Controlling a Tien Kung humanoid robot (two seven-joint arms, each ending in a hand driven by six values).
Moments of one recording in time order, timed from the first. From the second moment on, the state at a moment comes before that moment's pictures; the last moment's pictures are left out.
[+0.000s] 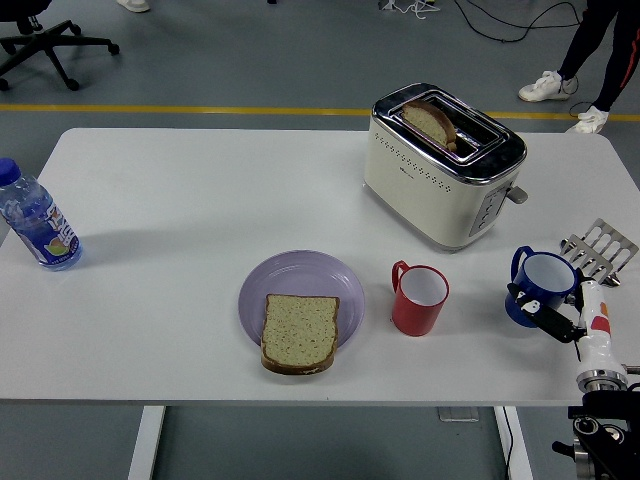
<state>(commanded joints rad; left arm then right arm) -0.11 0.01 -0.54 -0.18 0.84 0.01 0.19 0.07 -0.20 1.11 1.18 -1.29 -0.65 0.20</state>
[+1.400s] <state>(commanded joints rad) -0.12 0.01 -0.52 -0.18 0.82 0.01 0.19 0.13 -0.19 1.03 1.04 -1.27 -0.58 0.26</state>
